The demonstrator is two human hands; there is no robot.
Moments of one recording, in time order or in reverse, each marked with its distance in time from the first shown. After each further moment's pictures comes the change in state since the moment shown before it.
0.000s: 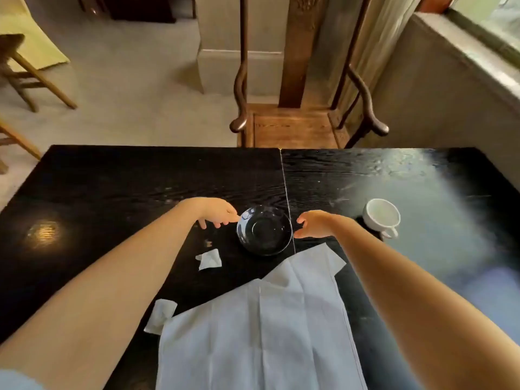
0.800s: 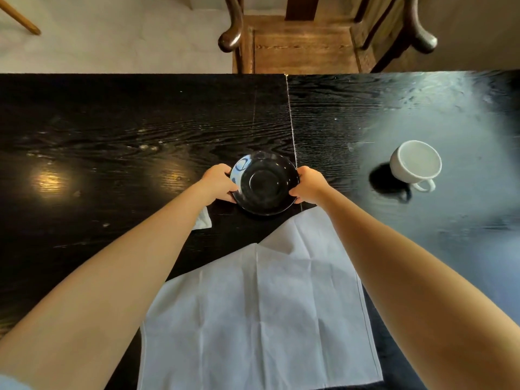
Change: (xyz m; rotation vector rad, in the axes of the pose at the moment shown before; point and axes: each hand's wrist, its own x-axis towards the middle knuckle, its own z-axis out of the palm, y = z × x) left_hand 0.096 -0.003 0.067 -0.814 0.313 -0.088; right_hand 0.091 0.012 0.066 0.517 0.181 0.096
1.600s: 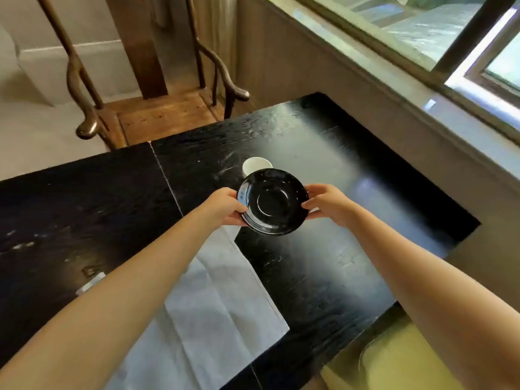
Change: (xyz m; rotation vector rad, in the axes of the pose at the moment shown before) left_hand -0.169 0.133 0.179 -0.036 -0.479 0.213; right_hand -0.247 0.164 -0.159 0.772 0.306 0.114
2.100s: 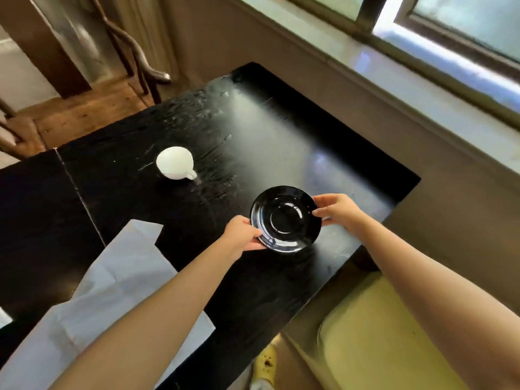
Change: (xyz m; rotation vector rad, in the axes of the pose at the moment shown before) left_hand 0.054 -0.060 0.224 0.022 -0.030 -0.132; right_hand -0.025 0.155 -0.177 0.090 0.171 0.102
